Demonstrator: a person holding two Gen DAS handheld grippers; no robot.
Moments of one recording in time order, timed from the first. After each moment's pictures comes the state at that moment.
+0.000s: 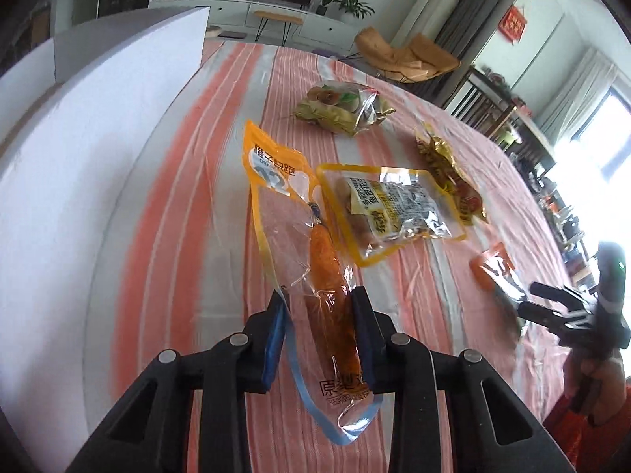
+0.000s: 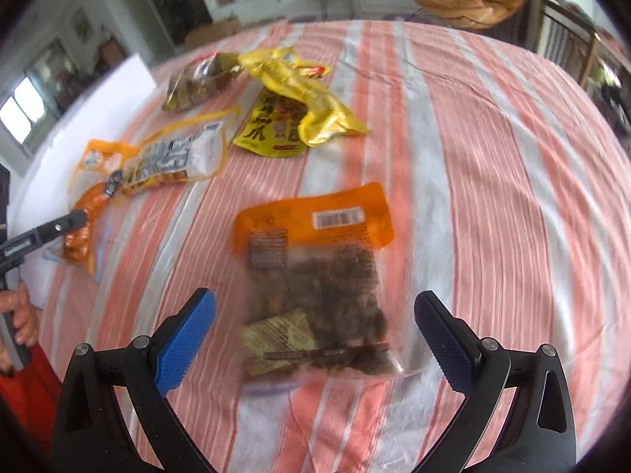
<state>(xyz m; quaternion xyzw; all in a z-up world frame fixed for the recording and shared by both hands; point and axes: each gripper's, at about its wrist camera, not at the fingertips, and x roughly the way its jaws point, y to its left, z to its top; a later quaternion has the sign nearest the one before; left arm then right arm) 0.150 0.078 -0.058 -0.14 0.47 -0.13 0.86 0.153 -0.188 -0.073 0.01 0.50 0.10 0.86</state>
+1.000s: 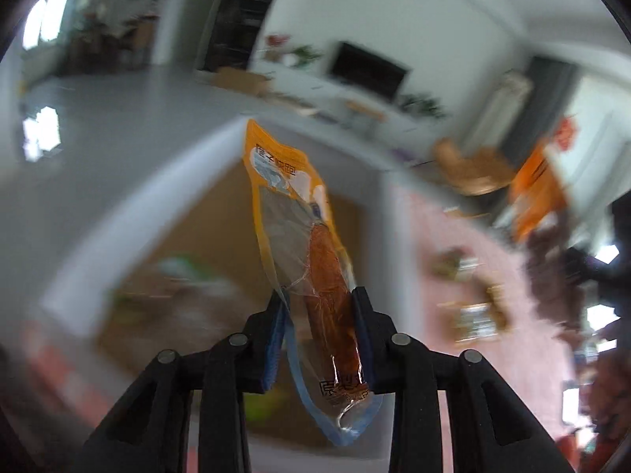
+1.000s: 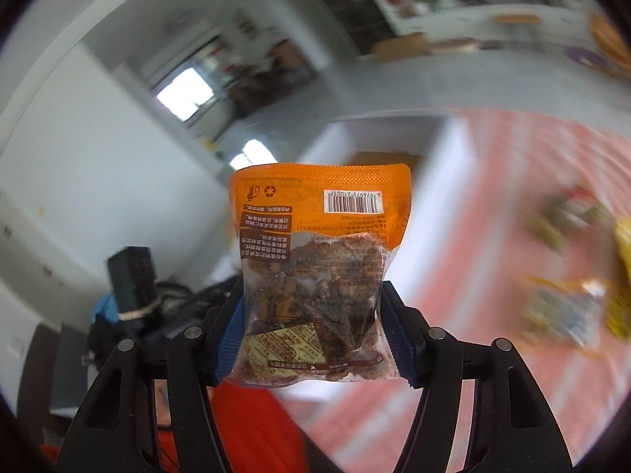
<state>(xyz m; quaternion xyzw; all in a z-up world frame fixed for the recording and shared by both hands) 0.046 0.313 0.068 -0.19 0.36 0.05 0.91 0.173 0.113 0.105 0.09 0.42 0.44 0.79</state>
